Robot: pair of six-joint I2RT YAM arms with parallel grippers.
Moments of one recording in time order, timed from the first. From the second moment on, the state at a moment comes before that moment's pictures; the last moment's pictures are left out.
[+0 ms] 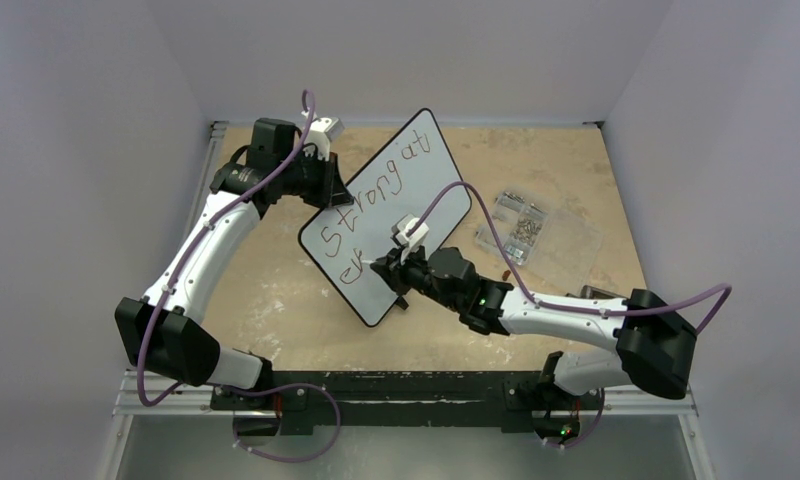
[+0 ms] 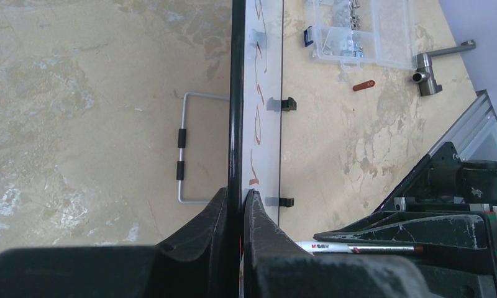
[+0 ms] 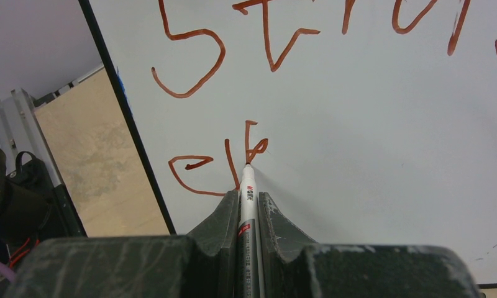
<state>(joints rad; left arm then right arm) -0.29 1.42 1.42 -0.73 0.48 -0.08 1.07 1.32 0.71 0.42 0.16 0.19</state>
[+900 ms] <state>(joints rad) -0.29 1.42 1.42 -0.73 0.48 -0.09 1.08 1.29 0.75 0.33 0.29 0.20</state>
